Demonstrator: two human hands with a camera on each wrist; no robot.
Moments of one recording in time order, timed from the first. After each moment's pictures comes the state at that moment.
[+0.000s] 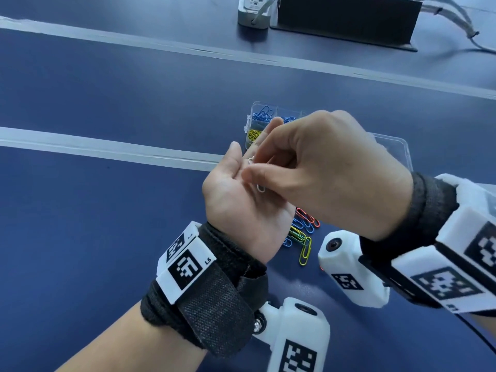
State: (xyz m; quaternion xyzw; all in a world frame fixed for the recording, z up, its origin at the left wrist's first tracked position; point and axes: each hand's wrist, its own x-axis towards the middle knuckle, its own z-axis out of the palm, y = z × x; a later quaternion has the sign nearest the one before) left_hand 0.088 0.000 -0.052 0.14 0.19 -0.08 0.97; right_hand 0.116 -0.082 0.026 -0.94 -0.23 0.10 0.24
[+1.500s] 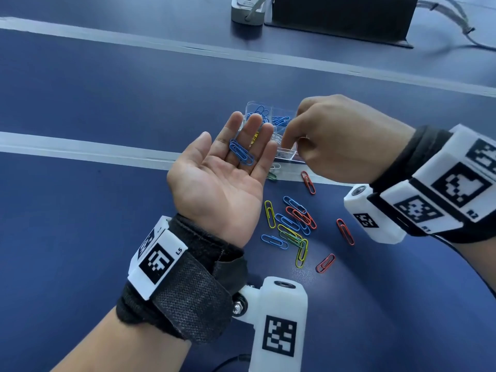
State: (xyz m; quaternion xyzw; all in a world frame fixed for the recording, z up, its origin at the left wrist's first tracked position) left_hand 0.101 0.021 -0.043 0.13 0.21 -0.02 0.97; right_hand 0.168 -0.104 0.017 -0.95 -0.29 0.12 0.04
